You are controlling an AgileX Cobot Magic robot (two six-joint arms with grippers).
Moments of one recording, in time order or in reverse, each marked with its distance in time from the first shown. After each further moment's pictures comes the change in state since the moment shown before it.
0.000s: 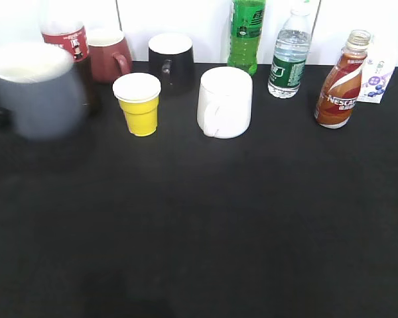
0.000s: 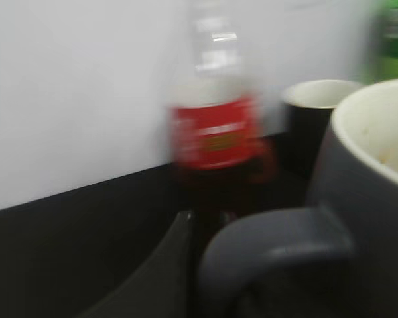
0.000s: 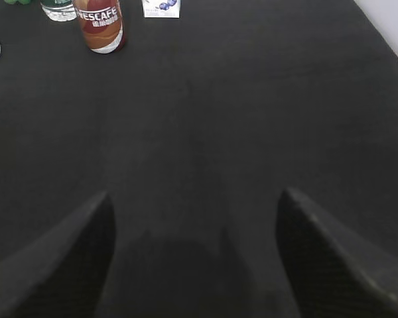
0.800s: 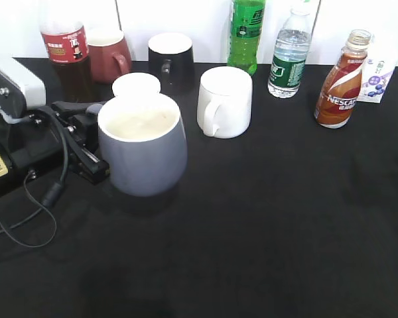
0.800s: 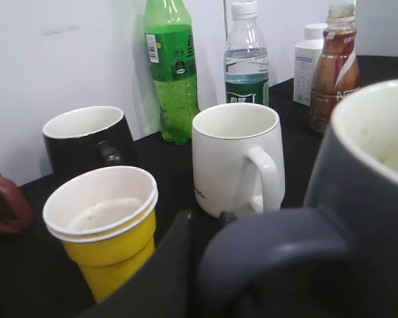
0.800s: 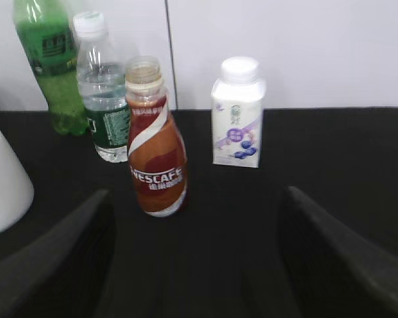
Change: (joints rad) left arm -0.359 0.170 0.000 0.016 -0.187 -0.006; right arm 0.000 0.980 0.220 0.024 -1.473 0.000
